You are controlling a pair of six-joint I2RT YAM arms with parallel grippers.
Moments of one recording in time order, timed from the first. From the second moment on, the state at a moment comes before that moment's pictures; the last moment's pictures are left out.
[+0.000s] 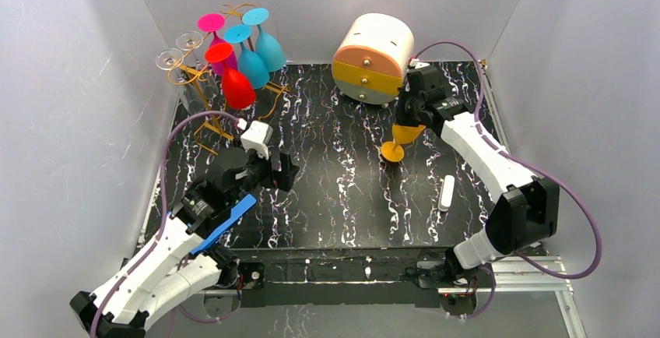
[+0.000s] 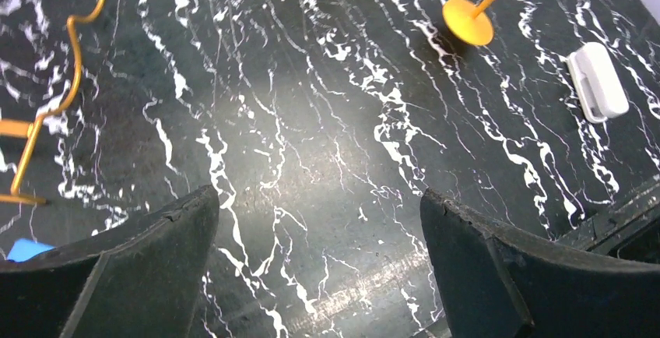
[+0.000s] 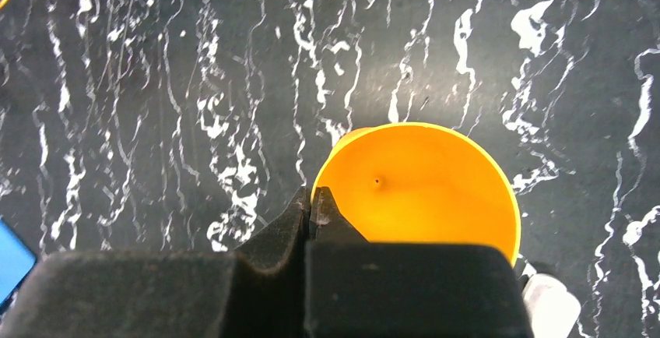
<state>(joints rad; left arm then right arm) -0.66 0.70 0.74 -0.41 -0.09 -0.21 0.41 1.48 1.33 -0.63 0.04 0.40</state>
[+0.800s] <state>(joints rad) -0.66 0.83 0.87 -0.63 -0.26 -0.36 0.53 1.82 1.57 -0.50 0.18 0.25</state>
